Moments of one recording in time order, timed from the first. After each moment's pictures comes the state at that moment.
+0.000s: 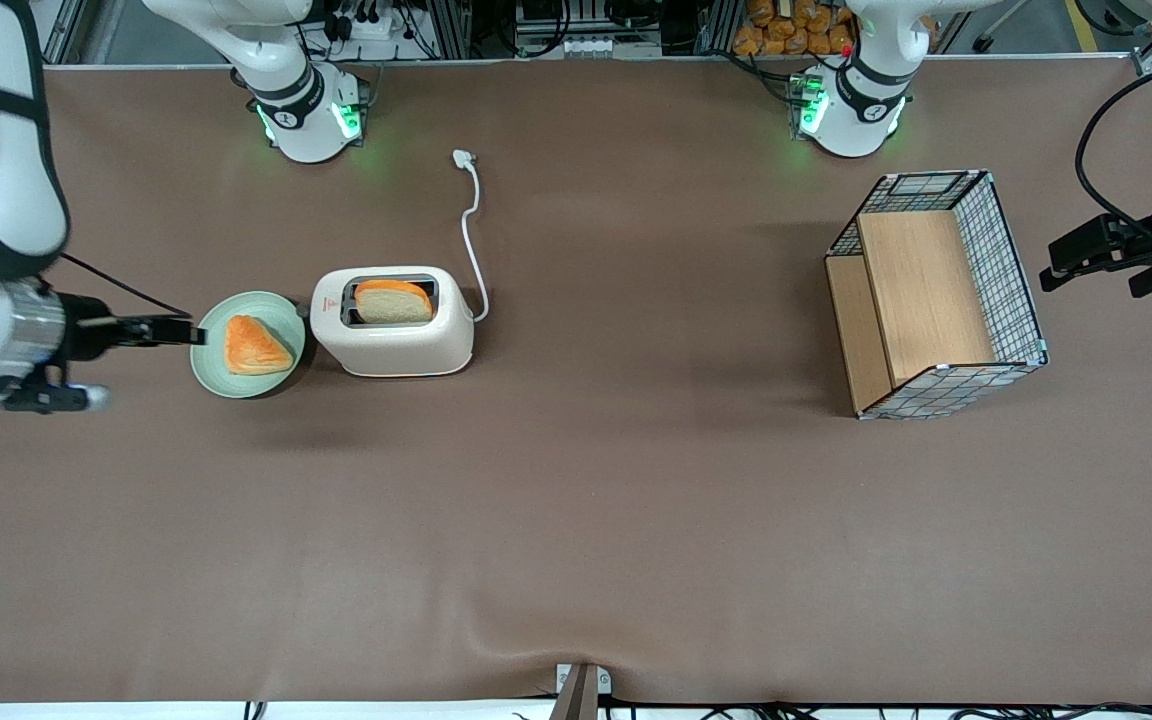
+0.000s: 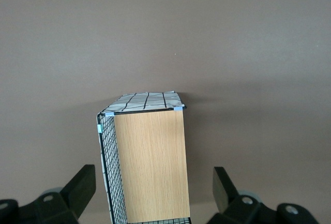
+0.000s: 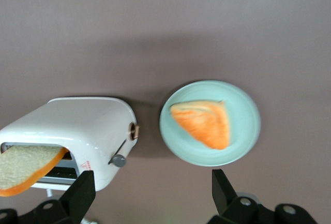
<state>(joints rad) -0.06 0.20 -0.05 -1.70 0.15 1.66 -0.13</state>
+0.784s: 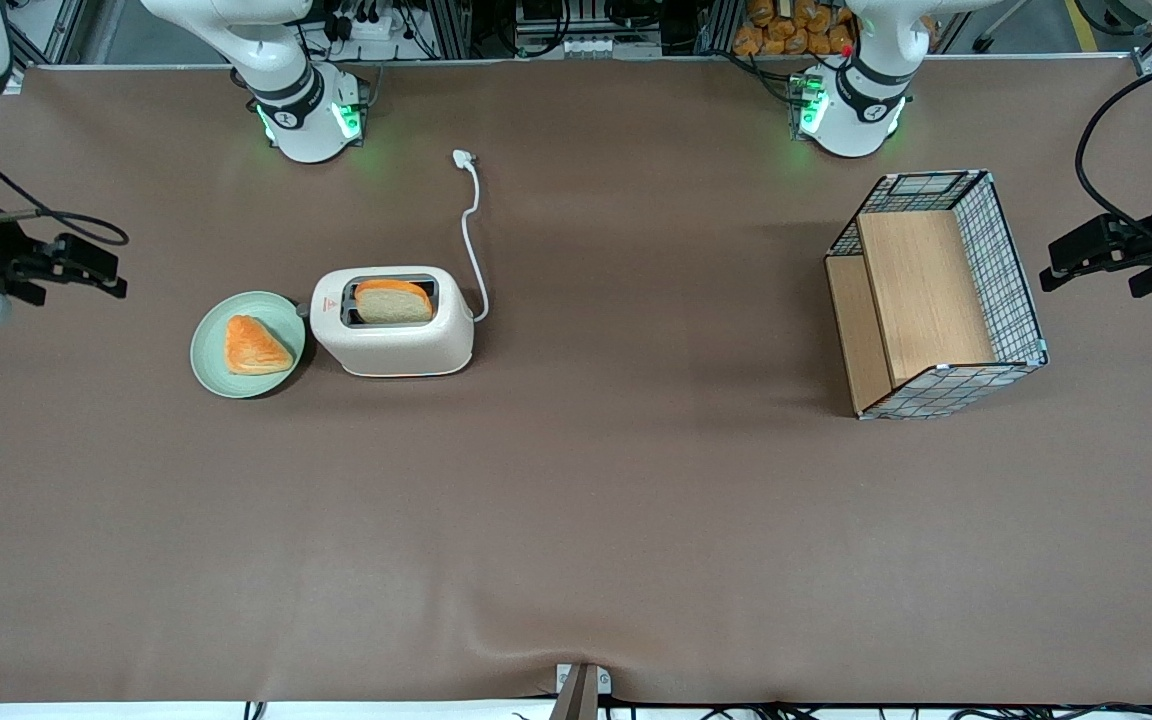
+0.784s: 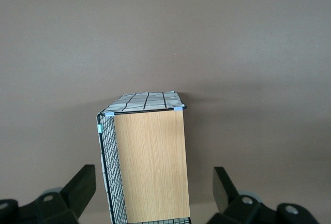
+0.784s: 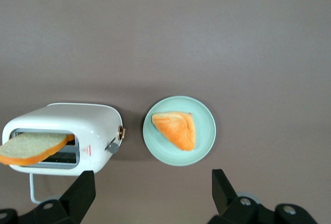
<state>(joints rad) -0.01 -0.01 -0.04 -1.67 0.04 1.60 -0.11</state>
